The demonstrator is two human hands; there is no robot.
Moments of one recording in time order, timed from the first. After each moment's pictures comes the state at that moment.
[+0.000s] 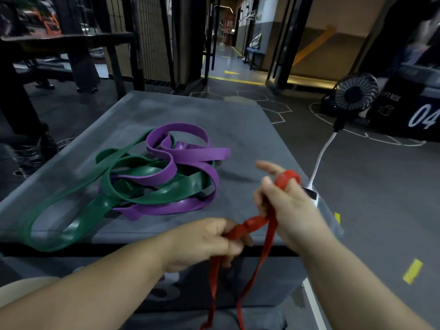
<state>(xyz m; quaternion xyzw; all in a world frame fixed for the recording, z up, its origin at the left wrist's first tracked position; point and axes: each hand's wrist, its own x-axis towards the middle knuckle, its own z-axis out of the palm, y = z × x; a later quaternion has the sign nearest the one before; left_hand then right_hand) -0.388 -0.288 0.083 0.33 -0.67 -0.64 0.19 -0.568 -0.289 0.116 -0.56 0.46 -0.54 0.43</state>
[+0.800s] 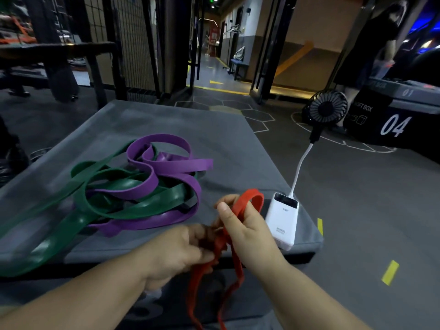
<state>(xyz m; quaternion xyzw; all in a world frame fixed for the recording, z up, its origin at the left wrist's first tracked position) -0.389 -0.292 0.078 0.40 -0.54 -0.69 0.27 -0.546 -0.279 0.098 -0.60 0.49 -0.50 0.40</state>
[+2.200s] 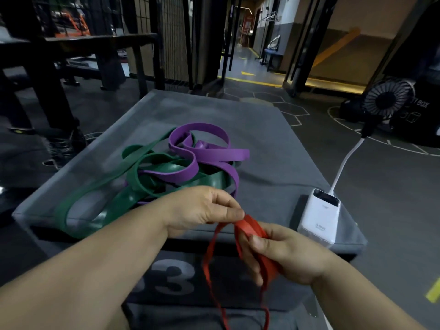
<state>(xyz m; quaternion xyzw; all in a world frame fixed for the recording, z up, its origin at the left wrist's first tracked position) -0.351 -0.306 0.122 0.38 -0.67 -0.59 0.26 -0.557 -0.275 0.083 -0.60 0.32 -0.23 0.69</state>
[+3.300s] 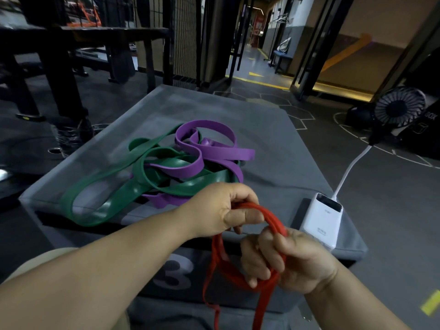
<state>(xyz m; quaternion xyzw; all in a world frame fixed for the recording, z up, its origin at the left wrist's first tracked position) -0.367 -0.307 0.105 0.30 -0.75 -0.46 0.36 -0.549 -0.273 0.087 -0.50 0.09 -0.24 0.83</state>
